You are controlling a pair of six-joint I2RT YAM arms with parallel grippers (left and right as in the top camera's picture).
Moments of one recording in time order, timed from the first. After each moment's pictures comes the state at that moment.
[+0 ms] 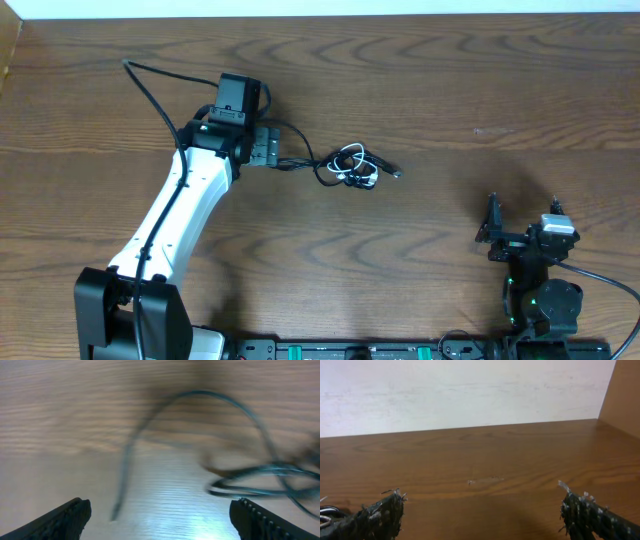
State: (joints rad) left arm -0.22 1.59 1.21 -0.73 -0.16 -0.05; right arm 0.01 0.01 0.01 -0.06 0.10 0.07
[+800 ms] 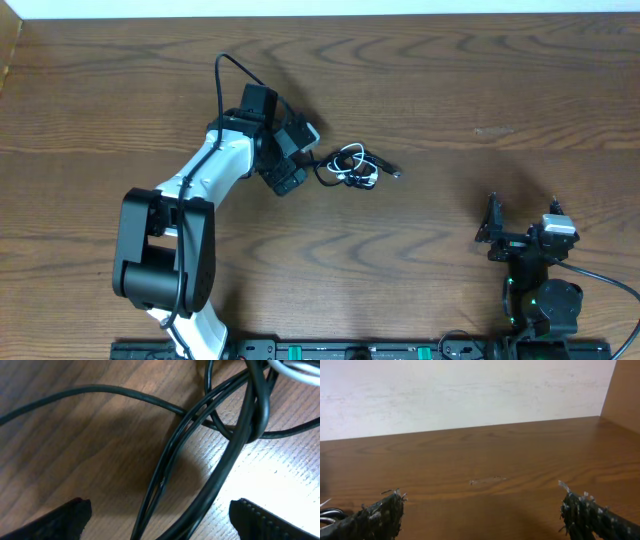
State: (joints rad) left arm -0.22 1.87 1.19 -0.64 0.21 0.72; right arm 0.01 0.01 0.01 -0.06 0.10 0.09
